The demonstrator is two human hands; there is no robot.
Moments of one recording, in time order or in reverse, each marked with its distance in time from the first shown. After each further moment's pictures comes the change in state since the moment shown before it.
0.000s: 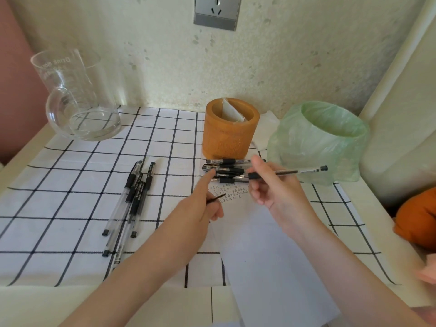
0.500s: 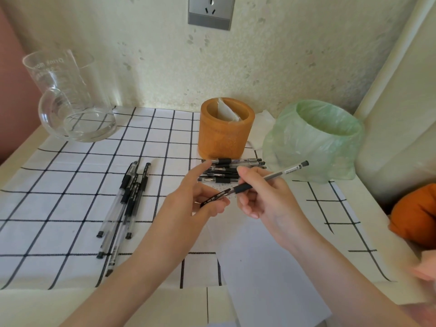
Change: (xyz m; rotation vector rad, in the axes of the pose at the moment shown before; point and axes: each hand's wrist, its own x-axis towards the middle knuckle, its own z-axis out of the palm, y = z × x) left_hand -0.003 0.006 -0.002 -0.188 0.155 0.035; right_hand -0.018 -0.003 0.009 -0.057 -0.117 0.023
